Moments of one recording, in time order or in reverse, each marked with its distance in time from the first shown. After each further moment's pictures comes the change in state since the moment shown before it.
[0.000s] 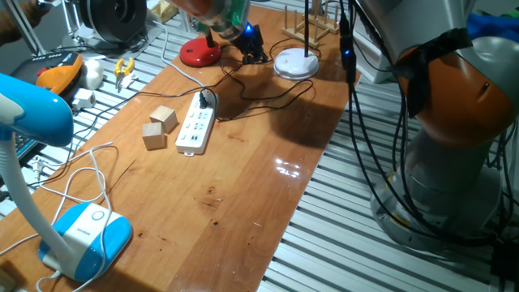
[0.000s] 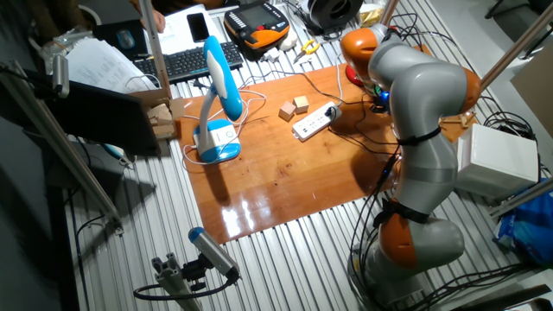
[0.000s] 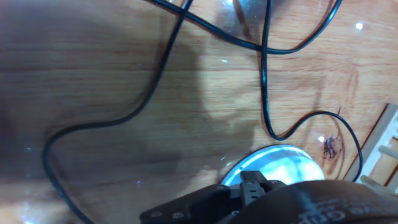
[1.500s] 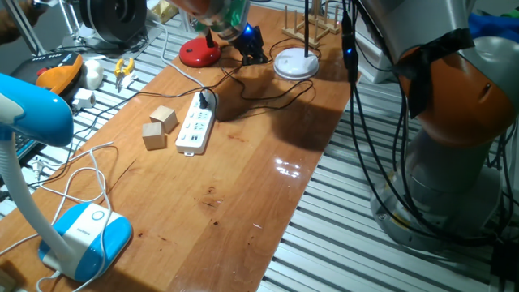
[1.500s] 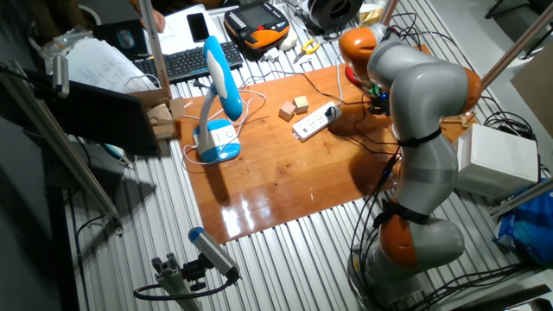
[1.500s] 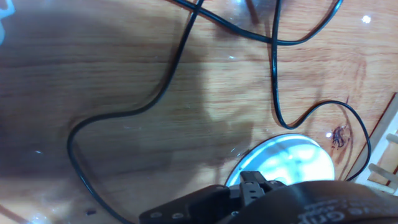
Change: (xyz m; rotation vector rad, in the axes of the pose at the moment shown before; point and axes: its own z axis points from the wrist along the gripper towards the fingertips) arm 0.009 0.009 -0.007 -0.022 0.010 0.018
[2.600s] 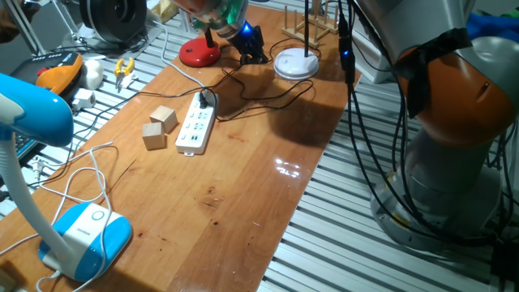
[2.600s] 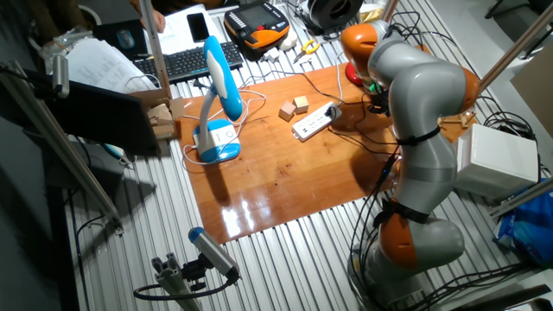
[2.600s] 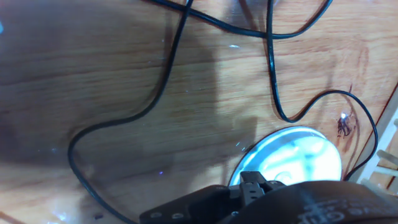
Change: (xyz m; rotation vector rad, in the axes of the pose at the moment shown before) arm 0.003 0.001 0.000 -0.024 0.029 0.071
